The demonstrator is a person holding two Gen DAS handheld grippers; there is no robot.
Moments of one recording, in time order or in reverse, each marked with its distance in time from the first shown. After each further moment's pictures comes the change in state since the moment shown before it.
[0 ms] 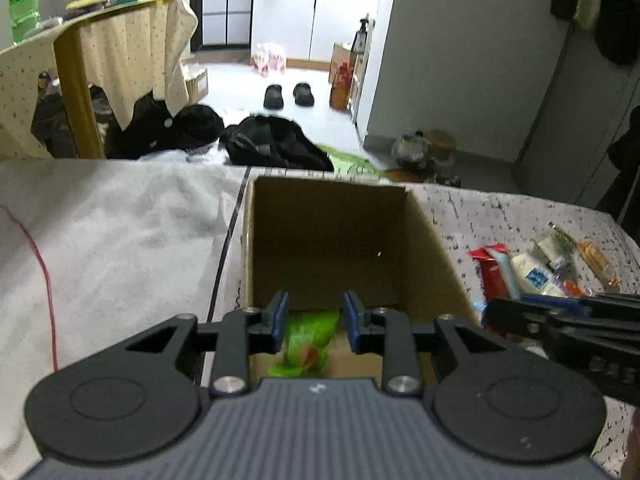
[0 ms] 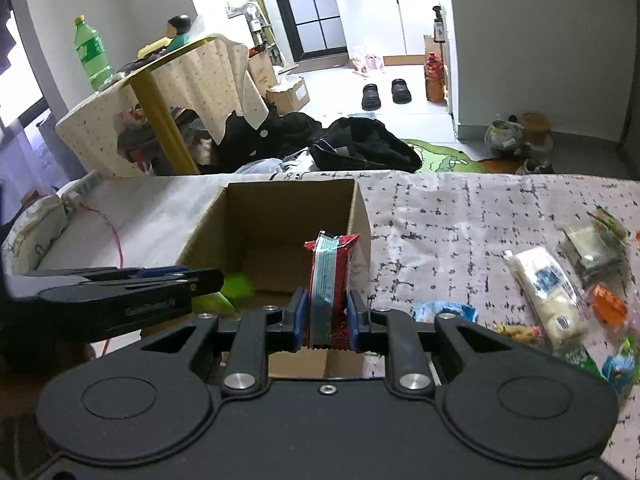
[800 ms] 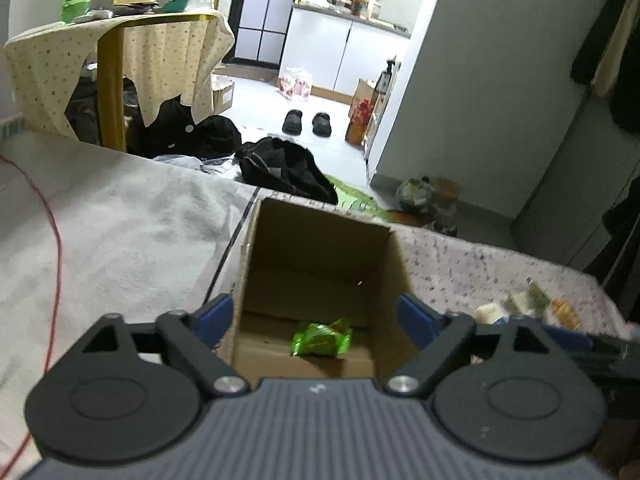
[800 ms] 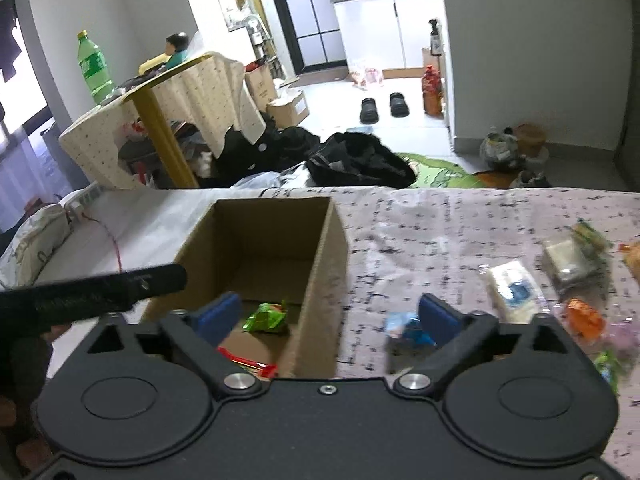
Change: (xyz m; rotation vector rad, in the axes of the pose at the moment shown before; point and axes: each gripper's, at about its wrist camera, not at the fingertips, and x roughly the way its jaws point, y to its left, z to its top) left arm -0.043 -0.007 -0.001 -0.180 -0.095 -0.001; right arm -0.033 -0.034 -0.002 0.004 -0.057 -0.003
